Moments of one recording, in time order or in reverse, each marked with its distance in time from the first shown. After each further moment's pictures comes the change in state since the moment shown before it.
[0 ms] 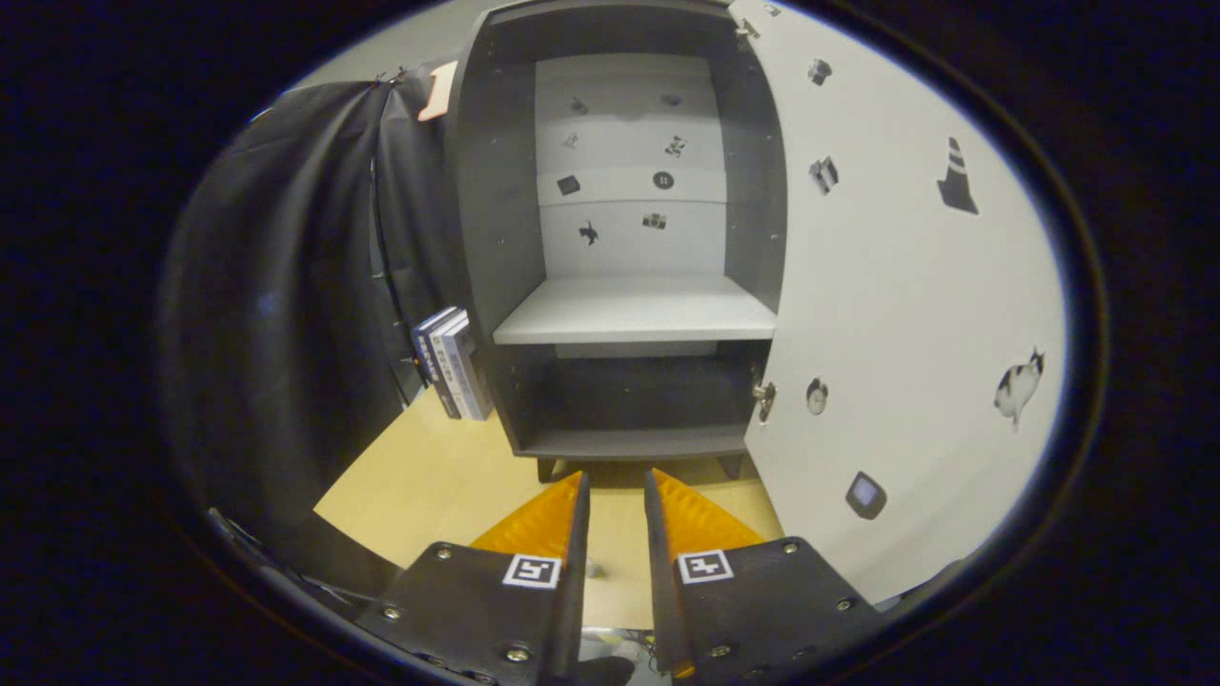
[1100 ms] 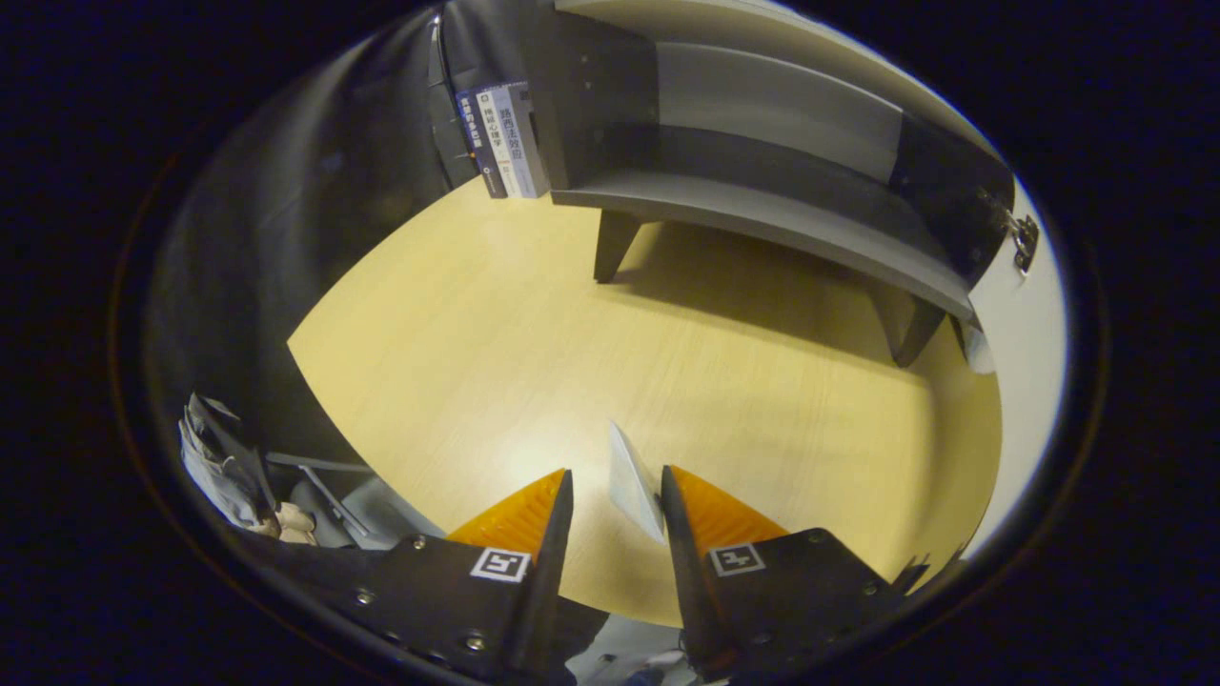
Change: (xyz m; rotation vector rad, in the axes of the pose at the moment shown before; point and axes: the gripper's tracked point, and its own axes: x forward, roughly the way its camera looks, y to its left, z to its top) arm 0.144 0.047 -0.220 -0.218 0.515 0.219
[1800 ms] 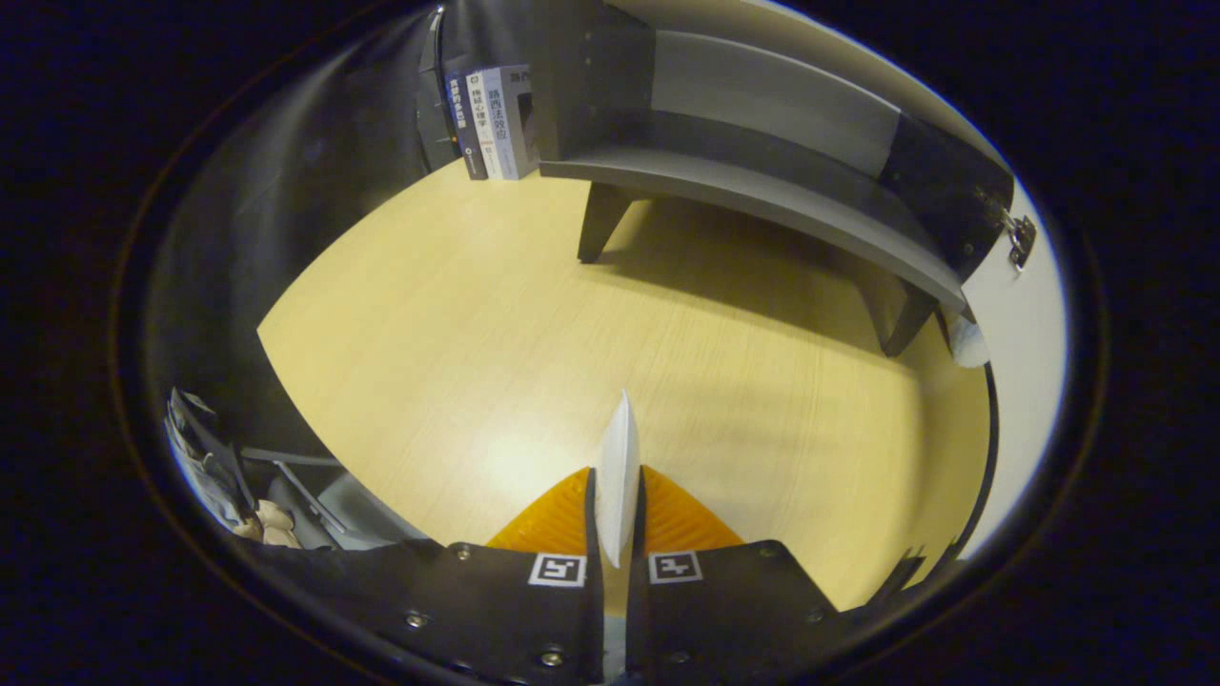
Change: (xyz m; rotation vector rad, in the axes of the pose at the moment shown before) arm 0.002 -0.006 -0.003 0.000 0.007 -0.093
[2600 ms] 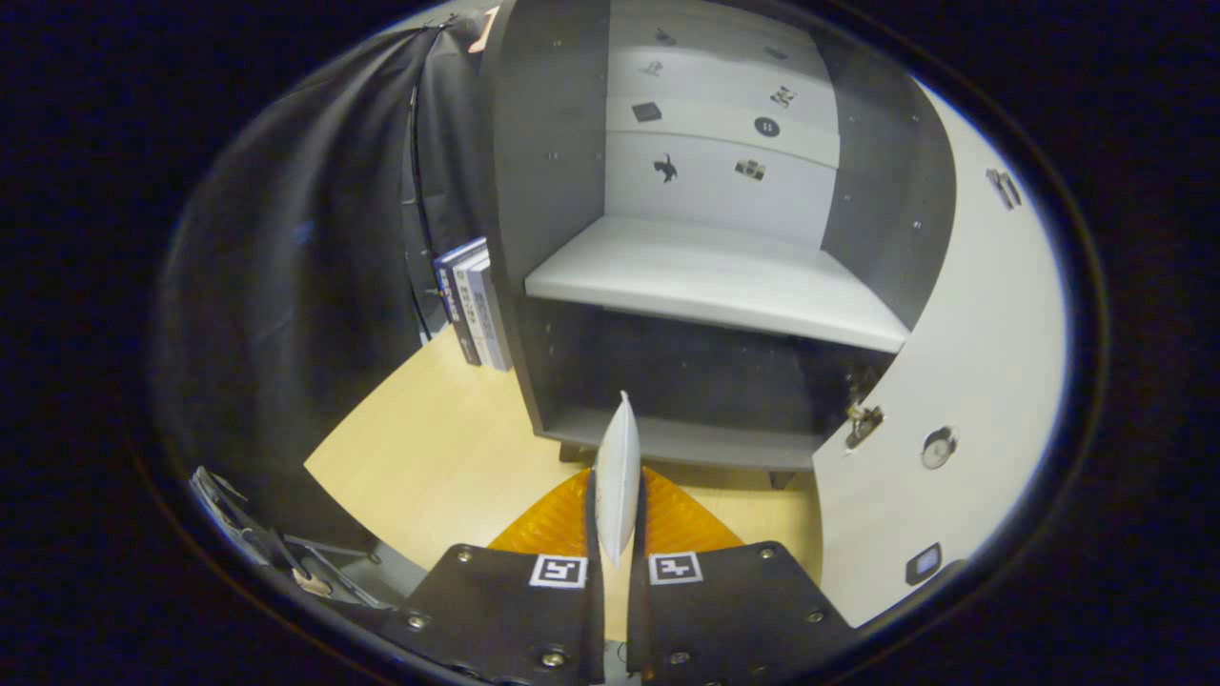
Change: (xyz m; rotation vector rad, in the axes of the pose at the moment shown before) arm -0.178 -0.039 0.181 0.095 -0.385 -0.070
